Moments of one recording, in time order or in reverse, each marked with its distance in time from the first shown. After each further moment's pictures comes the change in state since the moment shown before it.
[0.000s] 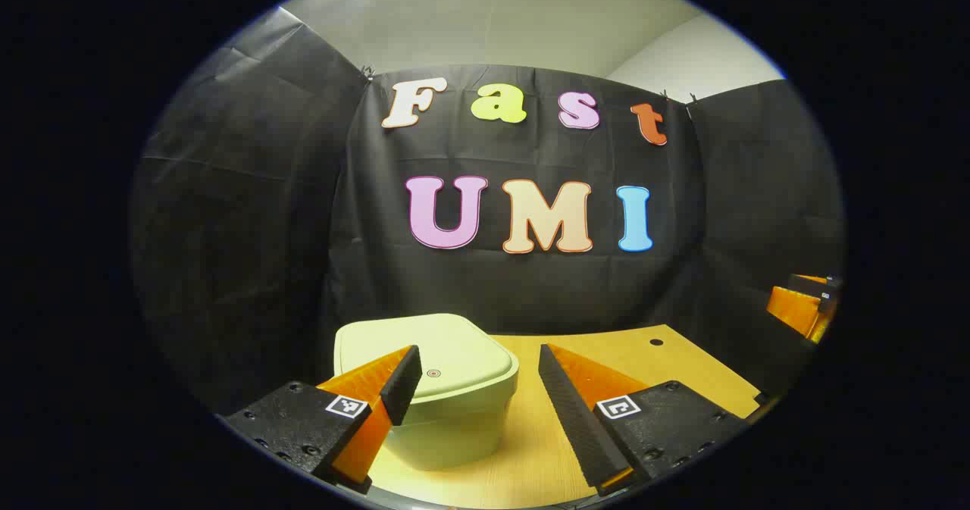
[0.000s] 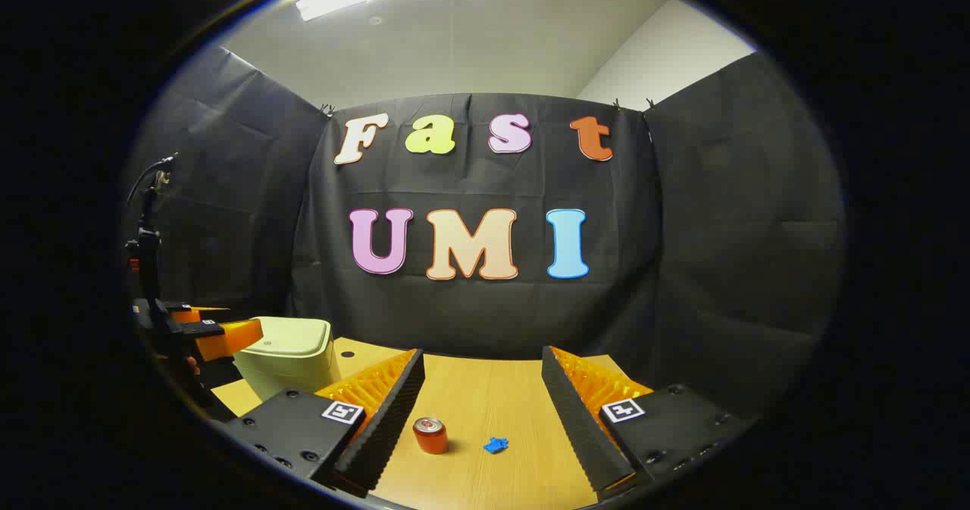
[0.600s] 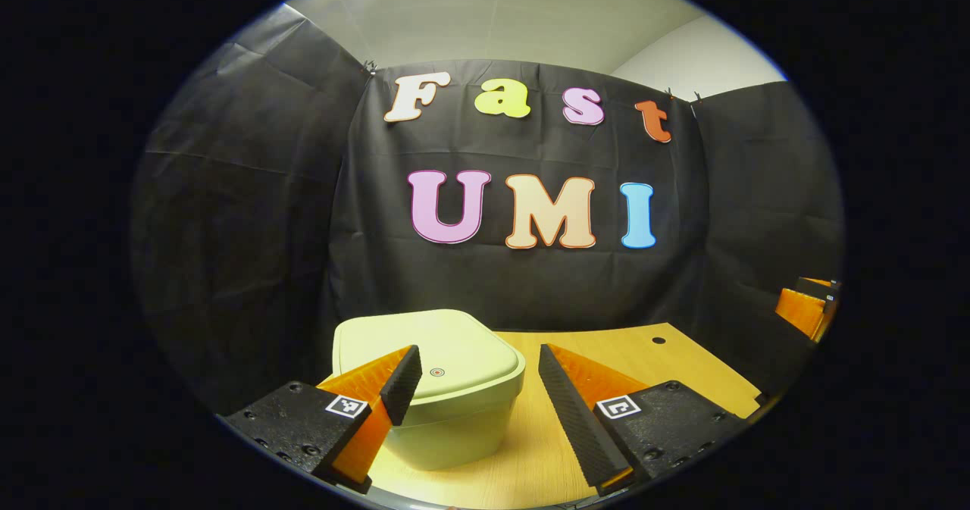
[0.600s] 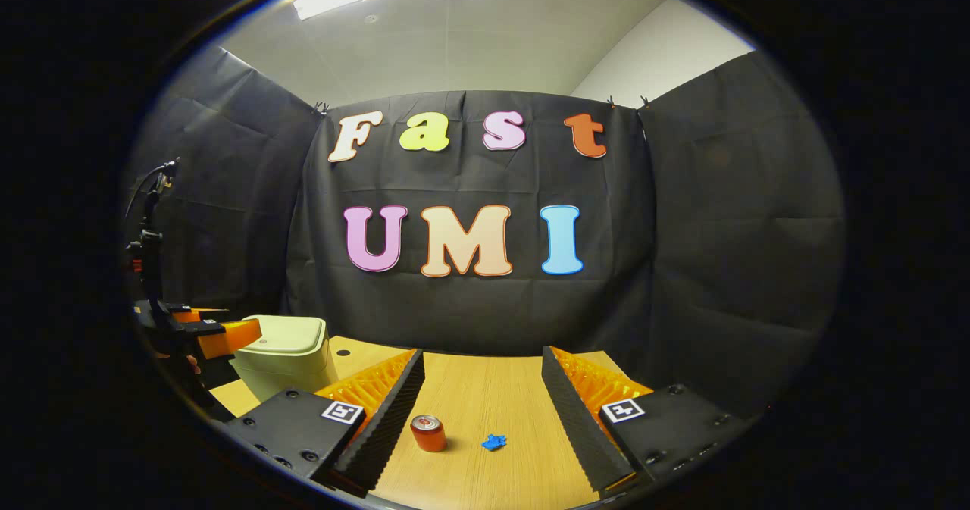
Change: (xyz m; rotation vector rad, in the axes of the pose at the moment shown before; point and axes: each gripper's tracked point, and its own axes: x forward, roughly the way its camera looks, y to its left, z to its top) left arm 0.005 0.006 -0.004 -0.006 0.017 0.002; right arm -0.001 -0.003 -0.008 0.022 0.009 -0.020
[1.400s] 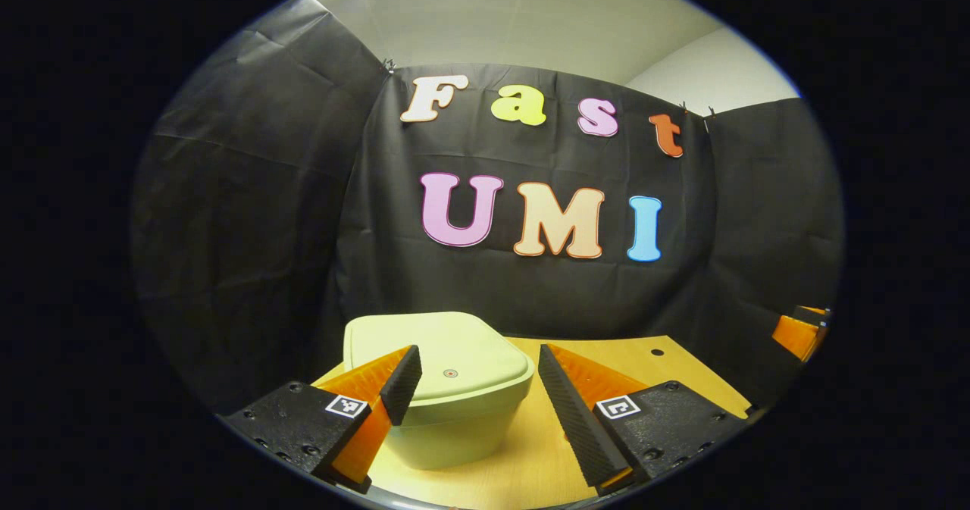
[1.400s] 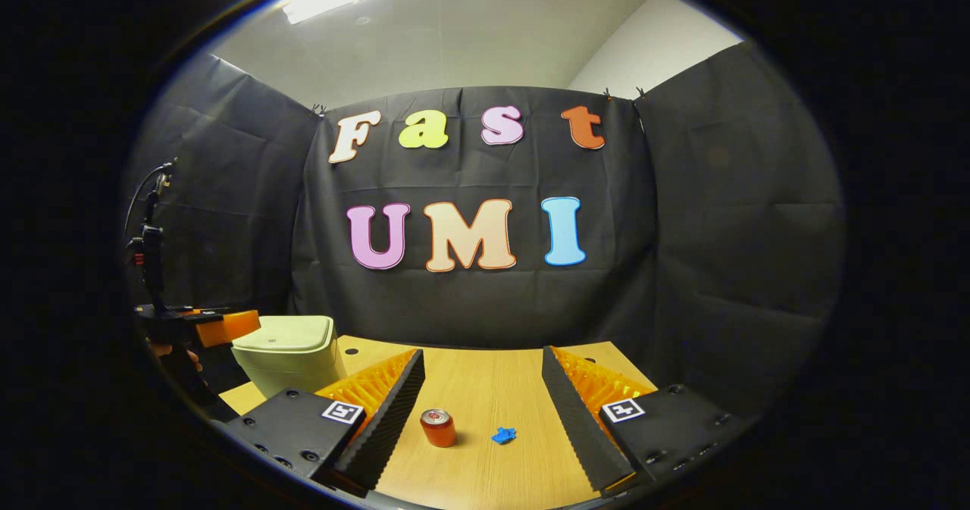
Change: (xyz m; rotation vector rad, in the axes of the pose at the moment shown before) left arm -0.010 0.021 0.006 -0.055 -0.025 0.033; right arm -0.011 0.003 -0.010 0.028 0.024 0.018
